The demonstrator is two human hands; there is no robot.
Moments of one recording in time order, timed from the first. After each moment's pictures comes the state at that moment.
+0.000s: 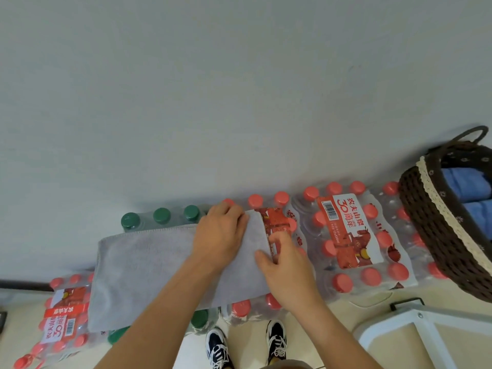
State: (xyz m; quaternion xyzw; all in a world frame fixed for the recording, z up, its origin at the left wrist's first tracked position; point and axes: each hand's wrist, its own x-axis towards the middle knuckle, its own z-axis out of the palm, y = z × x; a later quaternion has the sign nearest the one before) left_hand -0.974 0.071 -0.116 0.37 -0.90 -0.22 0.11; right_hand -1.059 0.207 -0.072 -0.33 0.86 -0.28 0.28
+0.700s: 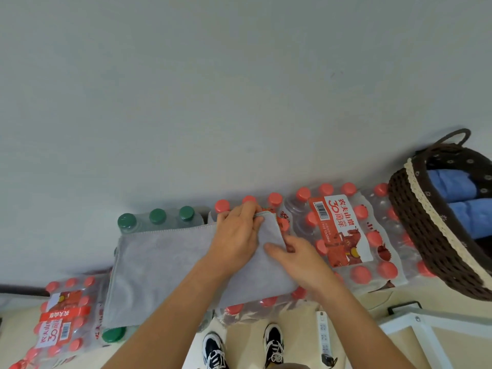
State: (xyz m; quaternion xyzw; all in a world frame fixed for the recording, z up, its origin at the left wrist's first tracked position) left_hand -0.995 0.099 -0.102 0.31 -0.88 -0.30 0.19; right_hand -1.103 0.215 -0.073 -0.29 0.81 -0.31 0.42
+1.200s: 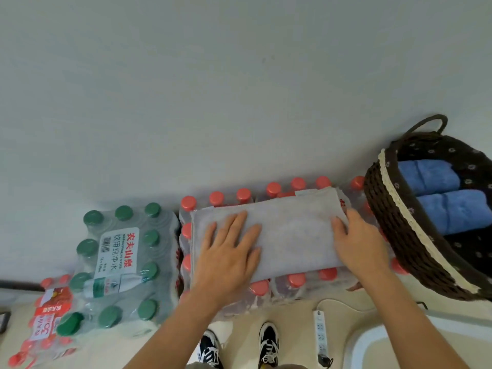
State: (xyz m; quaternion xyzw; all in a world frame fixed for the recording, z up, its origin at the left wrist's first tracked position) left_hand -1.019 0.174 -0.118 0.34 -0.93 -0.10 0.05; right_hand -1.242 0.289 -0.080 -0.34 0.92 -0.16 0.11
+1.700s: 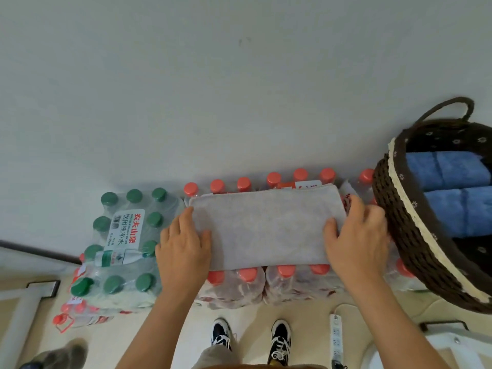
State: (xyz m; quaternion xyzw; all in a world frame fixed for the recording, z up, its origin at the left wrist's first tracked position) left_hand -0.997 0.188 -0.104 0.63 -0.76 -0.11 0.12; right_hand -1.243 0.304 -0.099 -0.36 0.92 -0.16 0.00
